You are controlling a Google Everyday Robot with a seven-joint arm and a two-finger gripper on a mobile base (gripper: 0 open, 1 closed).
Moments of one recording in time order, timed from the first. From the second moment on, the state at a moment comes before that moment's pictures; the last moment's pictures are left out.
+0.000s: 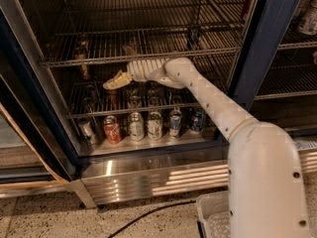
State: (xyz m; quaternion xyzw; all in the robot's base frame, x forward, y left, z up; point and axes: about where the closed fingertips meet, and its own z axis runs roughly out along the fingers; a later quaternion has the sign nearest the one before) arm 0.807 0.154 0.778 -0.50 0.56 0.29 0.59
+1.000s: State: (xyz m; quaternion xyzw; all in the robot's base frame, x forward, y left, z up) arm 0.812 0.246 0.783 -0.56 0.52 0.34 0.55
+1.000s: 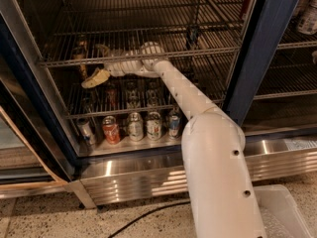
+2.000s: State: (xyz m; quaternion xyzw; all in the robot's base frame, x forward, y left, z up) arm 0.775 0.246 0.757 -0.53 0.53 0.38 0.54
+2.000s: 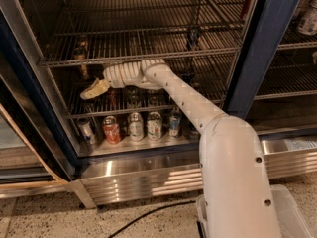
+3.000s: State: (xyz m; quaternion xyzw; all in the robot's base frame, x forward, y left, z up) arm 0.778 0.234 0.762 -0.51 0.55 0.35 0.56
